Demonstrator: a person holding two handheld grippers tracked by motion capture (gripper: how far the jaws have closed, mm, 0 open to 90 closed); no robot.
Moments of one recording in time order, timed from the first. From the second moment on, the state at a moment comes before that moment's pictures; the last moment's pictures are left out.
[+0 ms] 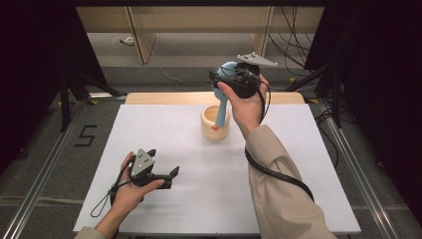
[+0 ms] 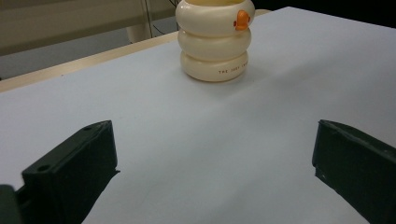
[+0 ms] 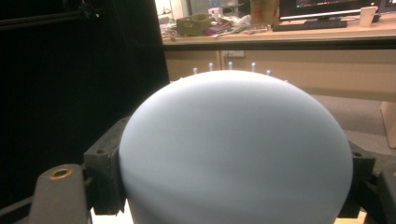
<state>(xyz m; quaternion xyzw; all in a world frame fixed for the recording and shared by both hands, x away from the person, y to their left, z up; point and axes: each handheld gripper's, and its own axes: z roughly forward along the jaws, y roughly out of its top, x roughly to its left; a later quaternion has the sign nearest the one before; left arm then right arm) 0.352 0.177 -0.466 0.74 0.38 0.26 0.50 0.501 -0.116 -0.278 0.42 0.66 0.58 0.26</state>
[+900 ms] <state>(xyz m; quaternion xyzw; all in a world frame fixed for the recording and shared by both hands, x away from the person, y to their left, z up) 0.353 0.177 -0.467 0.74 0.38 0.26 0.50 0.514 -0.116 -0.277 0.42 0.65 0.58 0.26</state>
